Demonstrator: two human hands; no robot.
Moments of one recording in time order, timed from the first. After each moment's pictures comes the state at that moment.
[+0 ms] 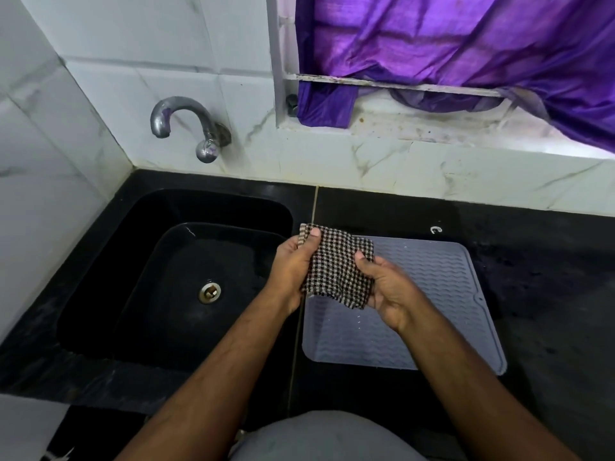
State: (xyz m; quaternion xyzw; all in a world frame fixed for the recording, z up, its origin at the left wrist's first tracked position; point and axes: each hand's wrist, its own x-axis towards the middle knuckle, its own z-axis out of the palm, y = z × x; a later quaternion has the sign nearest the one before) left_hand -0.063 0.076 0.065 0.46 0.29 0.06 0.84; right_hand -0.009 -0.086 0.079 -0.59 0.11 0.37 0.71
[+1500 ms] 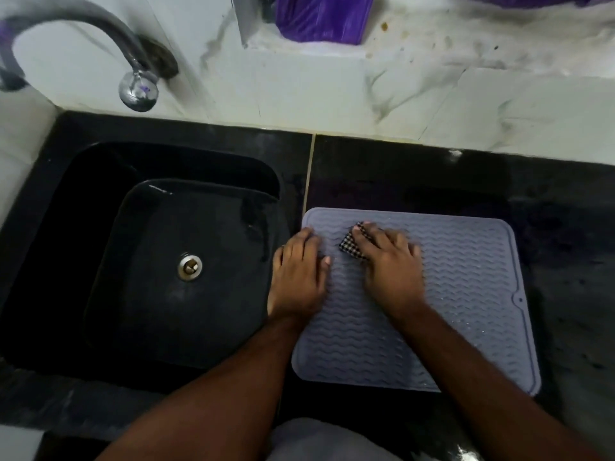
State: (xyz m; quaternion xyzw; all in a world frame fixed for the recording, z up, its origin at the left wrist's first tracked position) left_hand -0.021 0.075 -0.081 0.95 0.19 0.06 0.24; right_hand 0.077 -0.080 -0.039 -0.95 -0.29 0.10 0.03
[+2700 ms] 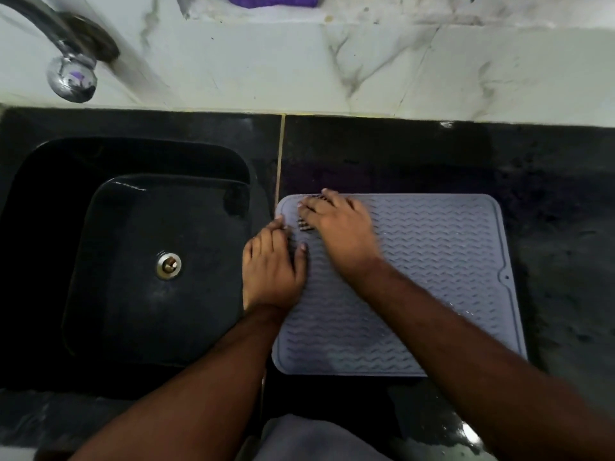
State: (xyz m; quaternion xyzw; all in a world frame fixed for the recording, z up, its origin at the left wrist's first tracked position) left_hand -0.014 0.073 -0.083 0.96 0.24 0.06 0.15; right_hand 0.105 -0.033 -0.034 -0.91 -0.40 0.09 0.02
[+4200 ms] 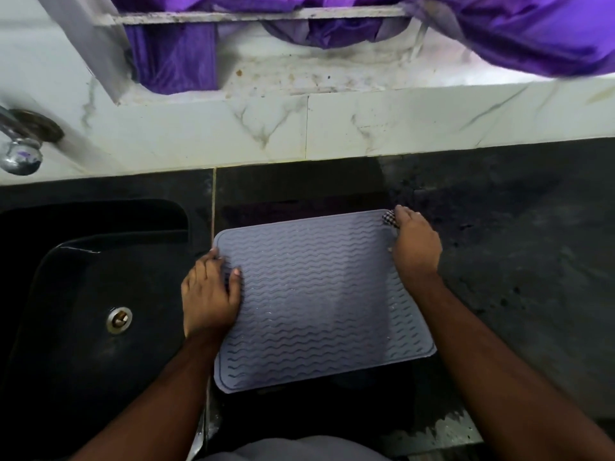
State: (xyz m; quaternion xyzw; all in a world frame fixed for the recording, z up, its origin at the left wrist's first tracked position) left_hand -0.017 0.070 -0.079 0.96 0.24 0.07 0.16; right_hand 0.169 -0.262 -0.029 -1.00 -0.01 0.03 0.06
